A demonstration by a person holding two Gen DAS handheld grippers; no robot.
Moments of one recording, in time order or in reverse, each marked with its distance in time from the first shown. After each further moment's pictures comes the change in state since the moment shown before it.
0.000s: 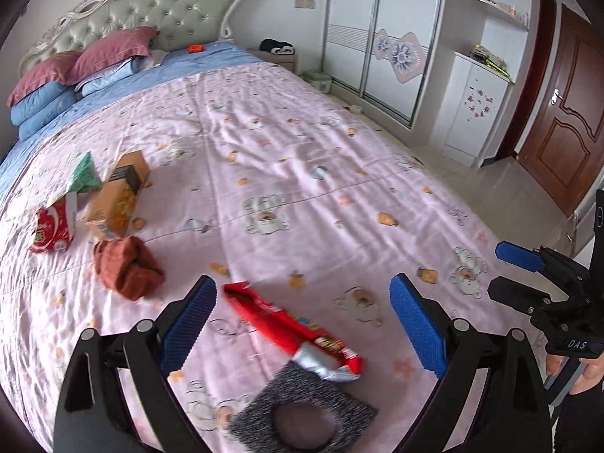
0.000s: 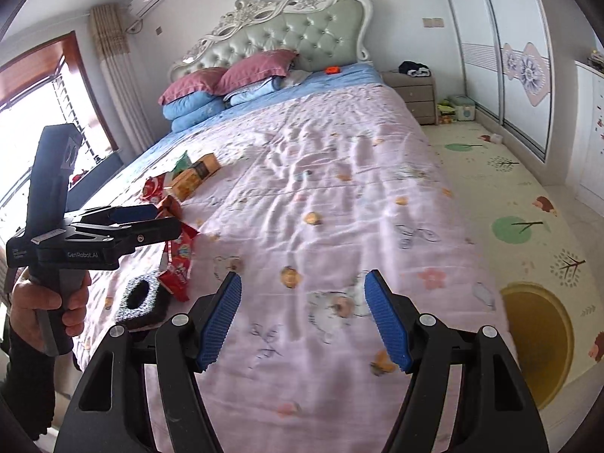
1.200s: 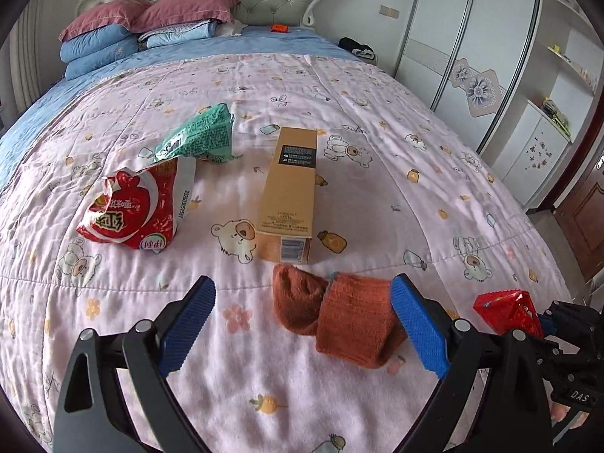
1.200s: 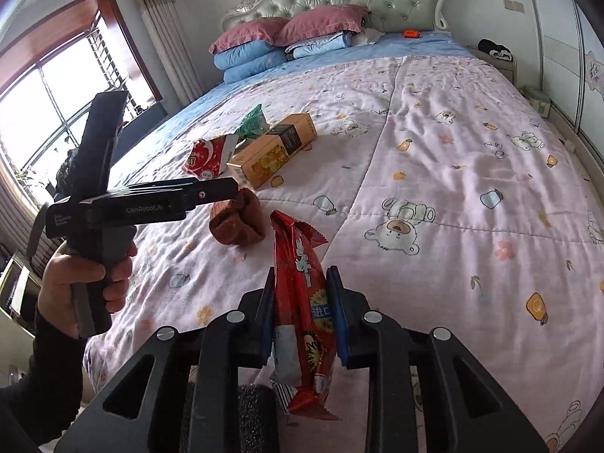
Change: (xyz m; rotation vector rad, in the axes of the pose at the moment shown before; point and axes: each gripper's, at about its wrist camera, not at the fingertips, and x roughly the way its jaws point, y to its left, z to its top) left arm 0.046 0.185 0.021 -0.219 0.016 0.083; right arm 0.138 0.108 0.053 -0.098 0.171 0.176
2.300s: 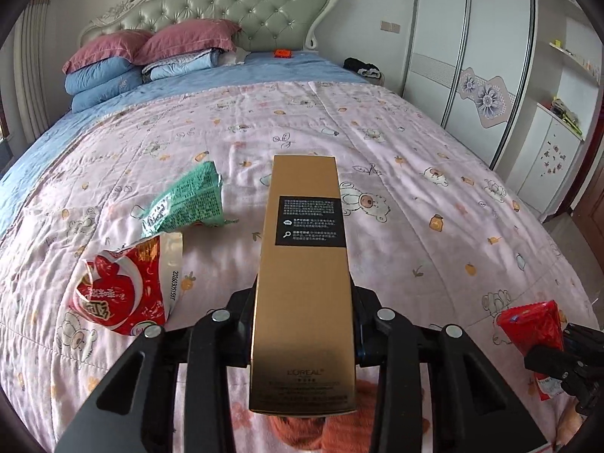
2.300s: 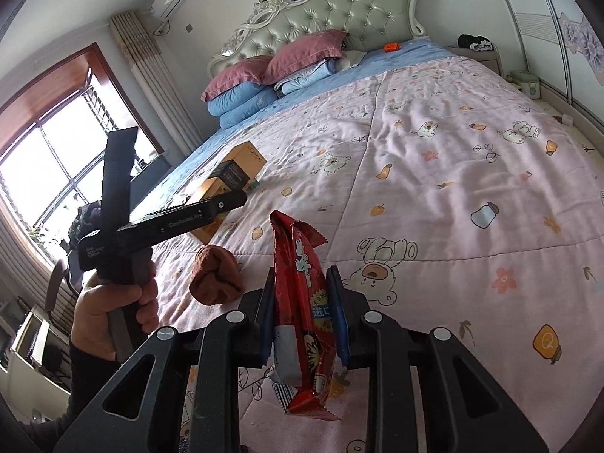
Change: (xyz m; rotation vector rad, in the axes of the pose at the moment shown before) left arm 0.014 -0.016 0.032 0.066 -0.124 0.081; right arm 0.004 -0.035 0.011 0.140 -0.150 0.058
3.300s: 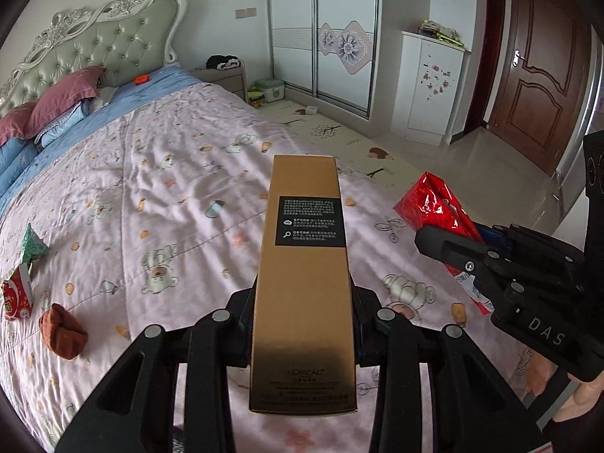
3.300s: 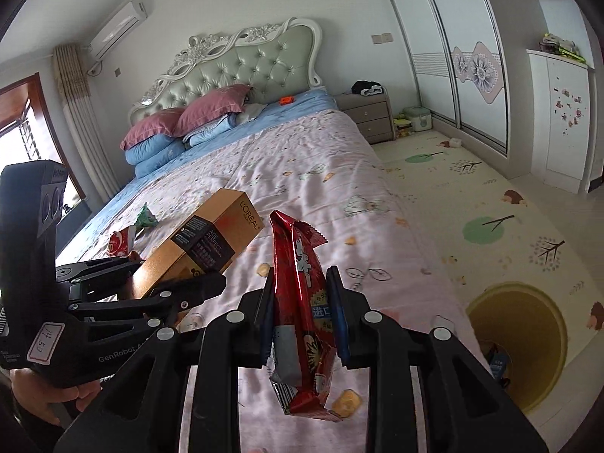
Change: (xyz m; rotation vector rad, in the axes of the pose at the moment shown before) left arm -0.080 -0.277 -0.070 0.349 0.066 -0.273; right arm -0.186 -0.082 -0.050 0.079 -0.193 -0.372
